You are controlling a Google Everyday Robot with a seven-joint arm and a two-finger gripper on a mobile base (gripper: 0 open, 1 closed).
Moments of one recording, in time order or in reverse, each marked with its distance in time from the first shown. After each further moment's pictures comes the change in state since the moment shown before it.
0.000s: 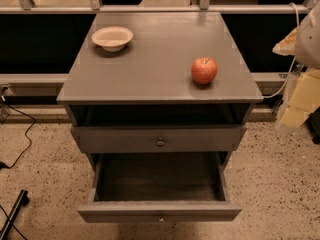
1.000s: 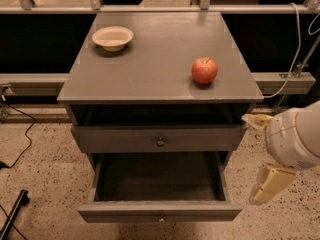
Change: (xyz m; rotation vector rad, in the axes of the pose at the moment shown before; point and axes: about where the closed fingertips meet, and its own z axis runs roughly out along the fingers) arm 0.019 0.085 0.124 0.006 -0.184 -0.139
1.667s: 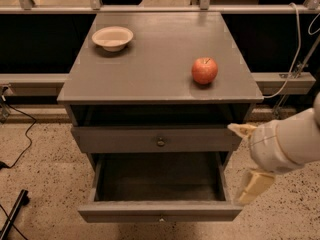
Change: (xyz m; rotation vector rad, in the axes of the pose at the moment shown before) arm 0.000 0.004 0.050 -0.047 -0.078 -0.010
